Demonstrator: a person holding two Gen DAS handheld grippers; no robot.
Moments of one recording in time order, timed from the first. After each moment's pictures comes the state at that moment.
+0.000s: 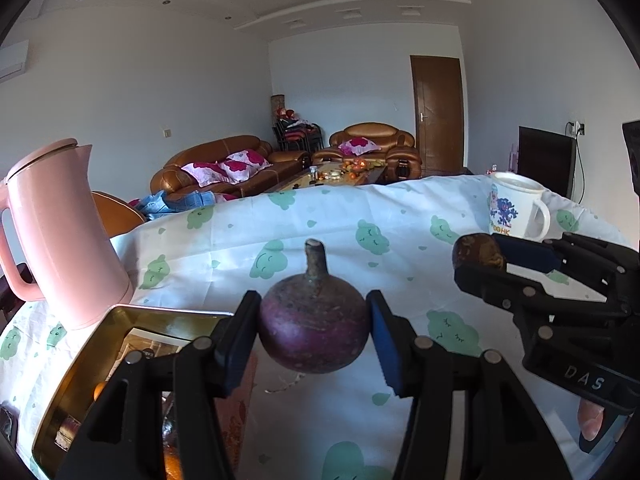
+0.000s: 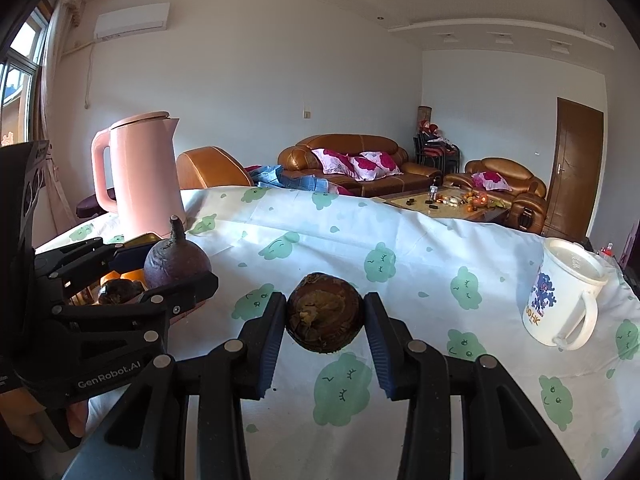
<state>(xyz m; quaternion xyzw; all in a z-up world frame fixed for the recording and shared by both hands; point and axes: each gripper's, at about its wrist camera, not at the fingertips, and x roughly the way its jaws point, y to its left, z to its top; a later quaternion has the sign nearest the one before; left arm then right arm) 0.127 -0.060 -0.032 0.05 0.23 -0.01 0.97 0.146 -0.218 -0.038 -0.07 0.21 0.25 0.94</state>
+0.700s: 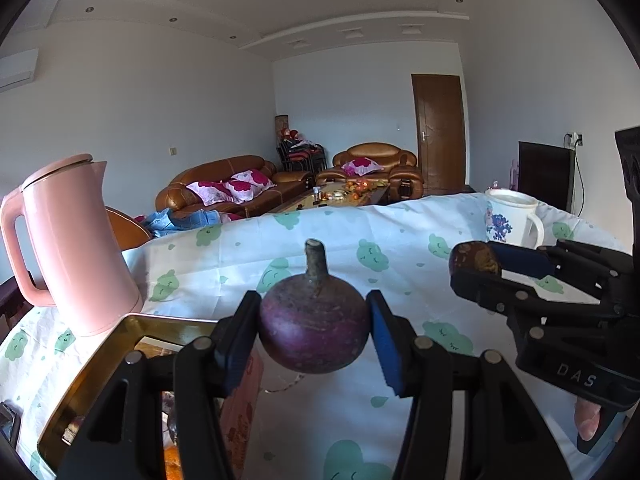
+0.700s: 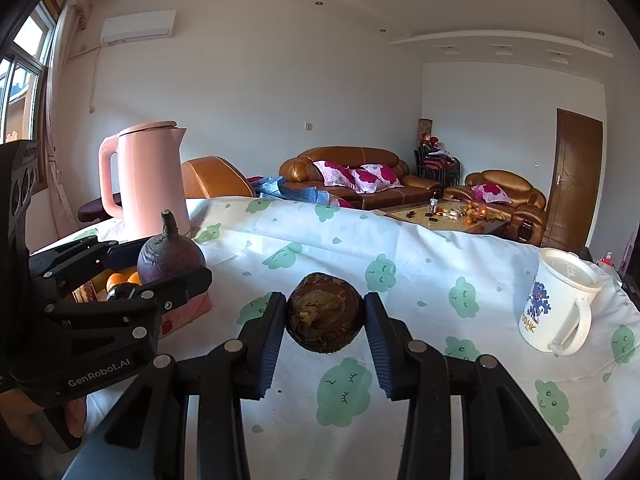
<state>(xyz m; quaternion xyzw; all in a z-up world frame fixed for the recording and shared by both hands) 0.109 -0.059 -0.026 0.05 0.19 0.00 0.98 0.135 -0.219 -0.033 -0.08 0.18 0.25 0.95</state>
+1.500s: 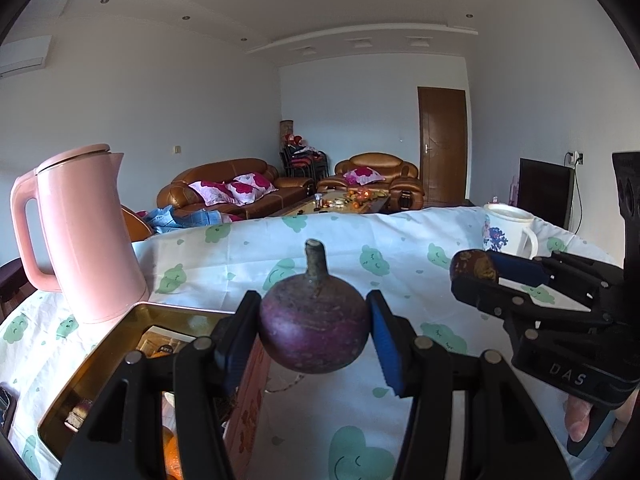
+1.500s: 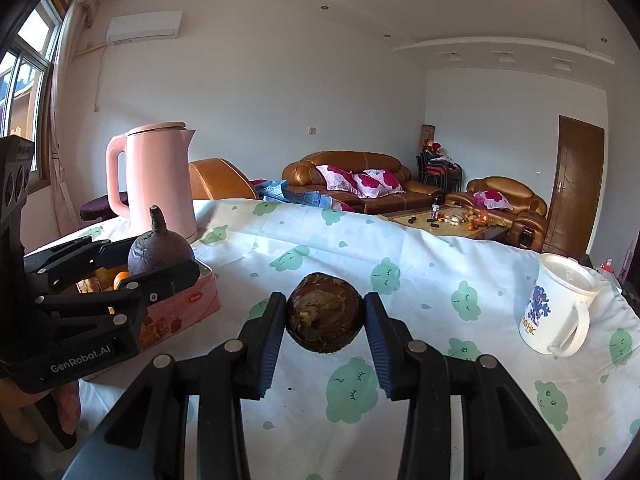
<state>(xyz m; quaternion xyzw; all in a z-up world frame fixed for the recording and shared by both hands) 0.090 -0.048 -0.023 0.02 0.17 0.00 0.98 0.125 -0.215 -0.032 -0.08 0.18 0.26 0.95</state>
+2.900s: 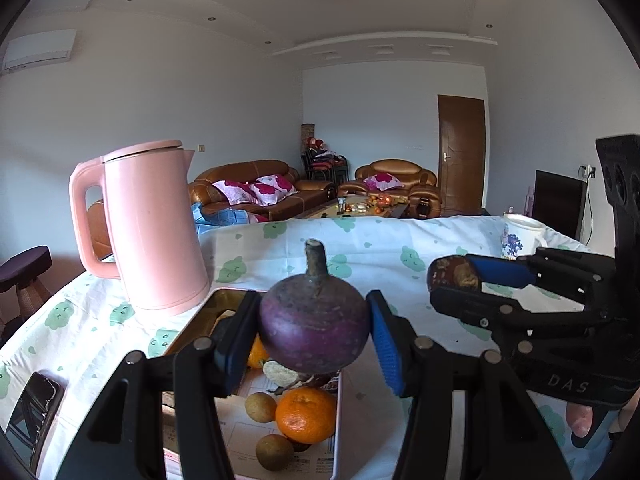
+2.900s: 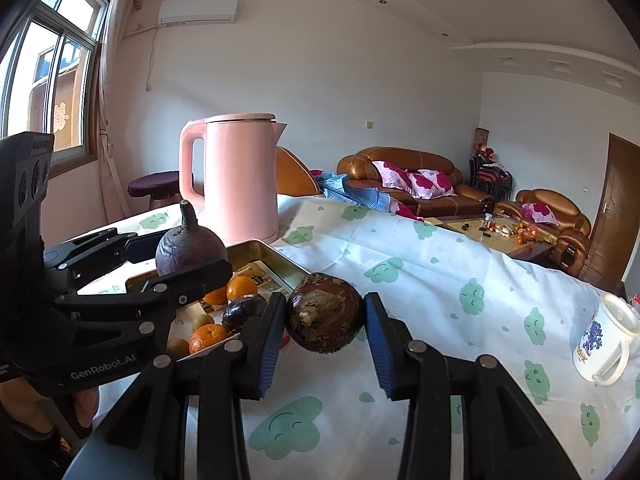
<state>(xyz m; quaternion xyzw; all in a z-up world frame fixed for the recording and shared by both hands) 0.040 0.016 -0.011 0.00 0.17 0.03 0.99 0.082 -0.136 -0.011 -0.12 0.18 0.35 0.91</state>
